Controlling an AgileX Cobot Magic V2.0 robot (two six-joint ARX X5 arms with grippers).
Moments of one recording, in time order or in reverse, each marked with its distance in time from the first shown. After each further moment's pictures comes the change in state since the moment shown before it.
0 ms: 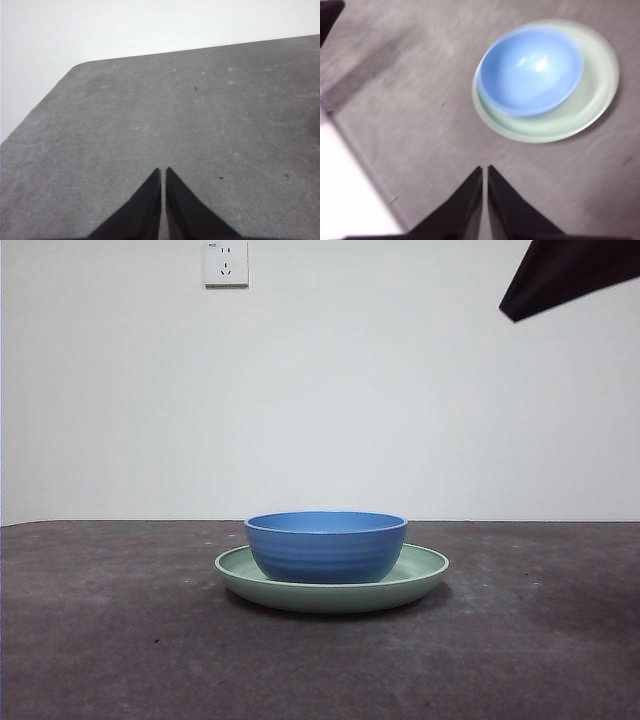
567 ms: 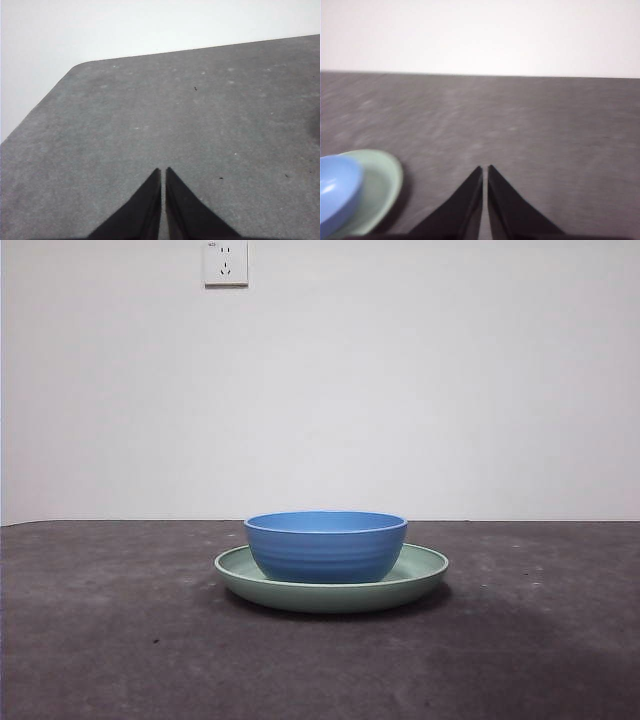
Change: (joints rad) left arm 0.000 0.000 0.000 0.000 0.000 0.000; right arm -0.525 -0.490 -0.462 0.483 0.168 -0.008
